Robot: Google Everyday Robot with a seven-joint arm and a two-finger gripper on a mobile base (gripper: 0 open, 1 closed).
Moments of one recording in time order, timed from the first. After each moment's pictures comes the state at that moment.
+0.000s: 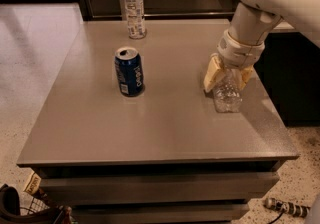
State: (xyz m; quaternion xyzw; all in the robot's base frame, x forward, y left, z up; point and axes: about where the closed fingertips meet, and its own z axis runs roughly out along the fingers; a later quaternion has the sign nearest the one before) arm 0.560 -0.177 0.822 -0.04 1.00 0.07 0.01
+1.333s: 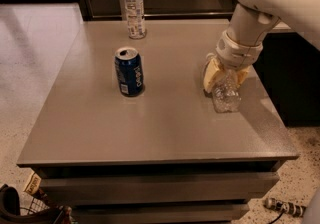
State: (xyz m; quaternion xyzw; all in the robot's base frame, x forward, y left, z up) arm 0.562 -0.175 0.820 -0.05 1.00 0.07 0.01
